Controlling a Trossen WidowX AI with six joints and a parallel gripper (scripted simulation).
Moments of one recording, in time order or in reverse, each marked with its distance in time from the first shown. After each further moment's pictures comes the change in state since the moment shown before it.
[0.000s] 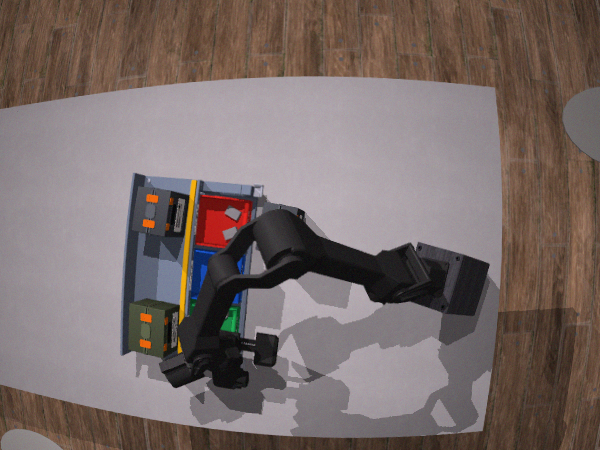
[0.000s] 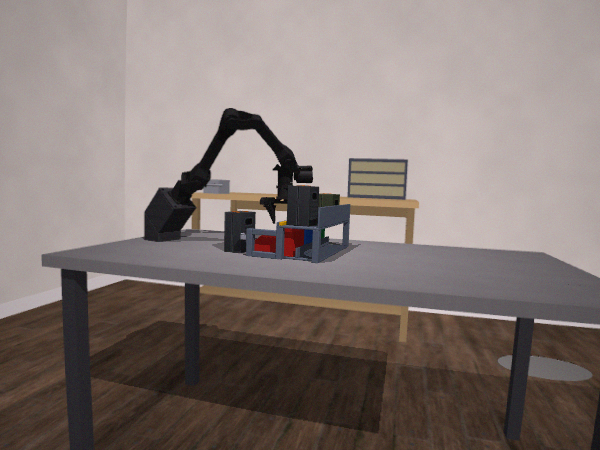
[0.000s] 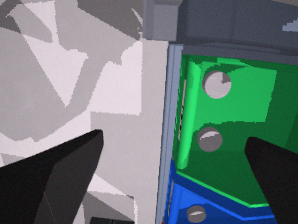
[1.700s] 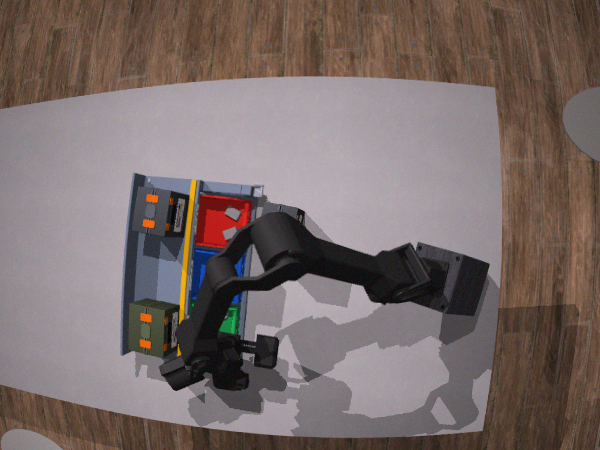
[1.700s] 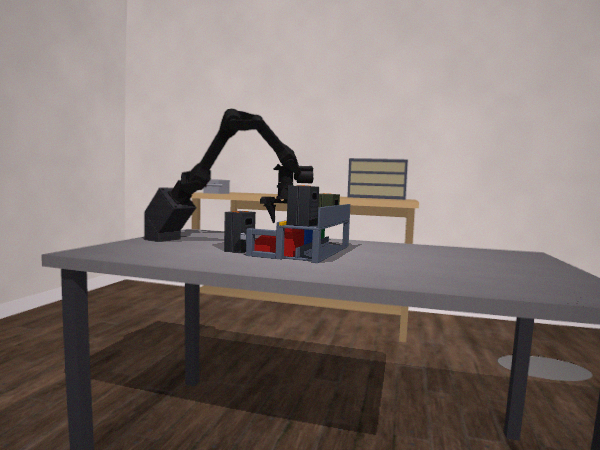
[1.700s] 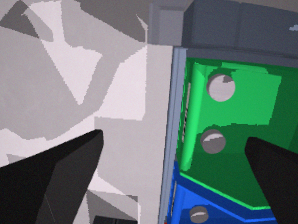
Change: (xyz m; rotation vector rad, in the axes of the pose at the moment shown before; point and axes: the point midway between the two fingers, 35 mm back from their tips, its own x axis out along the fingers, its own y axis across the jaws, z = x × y) arm -0.001 0.002 0.003 -0.001 0.007 0.020
